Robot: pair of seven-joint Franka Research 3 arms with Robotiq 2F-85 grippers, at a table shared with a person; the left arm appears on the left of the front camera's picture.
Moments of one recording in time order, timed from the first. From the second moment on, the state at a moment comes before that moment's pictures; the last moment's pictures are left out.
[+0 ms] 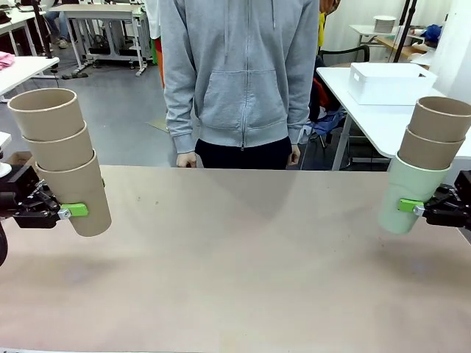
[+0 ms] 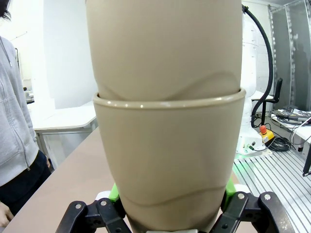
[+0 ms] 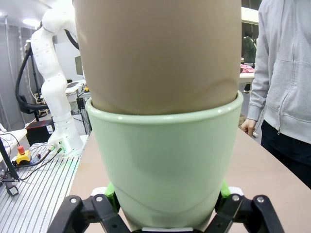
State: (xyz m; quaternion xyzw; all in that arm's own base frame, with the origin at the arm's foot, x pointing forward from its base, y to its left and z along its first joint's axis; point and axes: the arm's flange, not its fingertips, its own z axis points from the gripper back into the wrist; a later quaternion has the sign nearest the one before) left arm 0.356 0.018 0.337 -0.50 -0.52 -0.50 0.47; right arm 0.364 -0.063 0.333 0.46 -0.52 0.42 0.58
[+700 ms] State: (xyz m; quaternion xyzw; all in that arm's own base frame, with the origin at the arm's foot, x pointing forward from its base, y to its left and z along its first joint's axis) left arm 0.356 0.018 0.337 -0.50 -0.52 -0.50 0.47; right arm 0.364 -0.063 0.333 0.46 -0.52 0.42 0.58
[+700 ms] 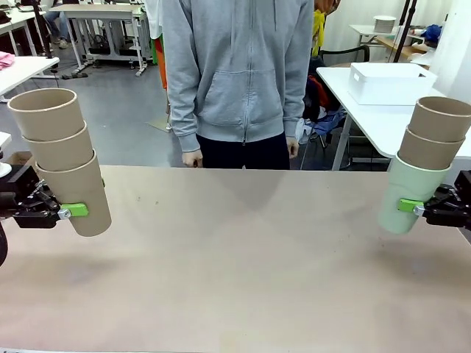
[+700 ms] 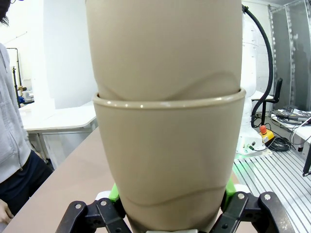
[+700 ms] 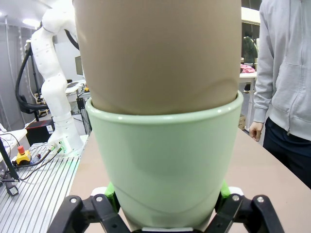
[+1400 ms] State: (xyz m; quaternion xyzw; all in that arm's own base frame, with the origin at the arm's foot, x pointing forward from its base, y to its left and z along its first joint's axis) left arm 0.356 0.018 0.337 -0.50 -0.52 -0.50 0.47; right arm 0.364 -0.063 0.333 0.46 -0.52 0.42 0.58
